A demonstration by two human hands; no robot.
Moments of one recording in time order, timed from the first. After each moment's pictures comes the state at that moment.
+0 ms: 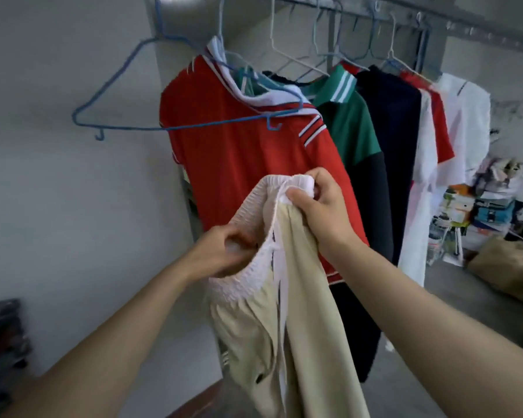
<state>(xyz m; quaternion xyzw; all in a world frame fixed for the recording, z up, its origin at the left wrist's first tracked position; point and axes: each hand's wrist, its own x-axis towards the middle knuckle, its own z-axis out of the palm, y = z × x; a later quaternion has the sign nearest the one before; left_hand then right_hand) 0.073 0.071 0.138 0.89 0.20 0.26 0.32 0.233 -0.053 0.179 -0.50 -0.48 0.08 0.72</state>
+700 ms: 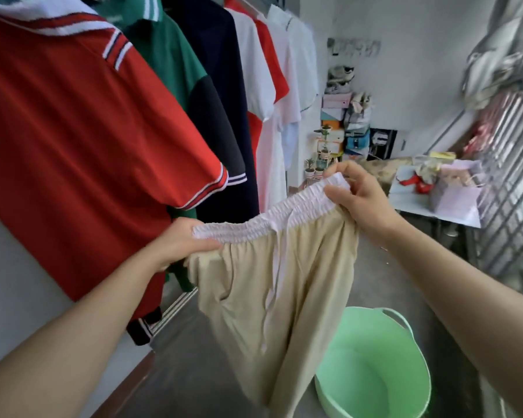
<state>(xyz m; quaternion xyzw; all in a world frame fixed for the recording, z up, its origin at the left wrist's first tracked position) 0.209 -0.016 0.043 0.85 0.19 0.10 0.48 0.379 -0.297 0.089 -0.67 -0.37 0.08 0.63</state>
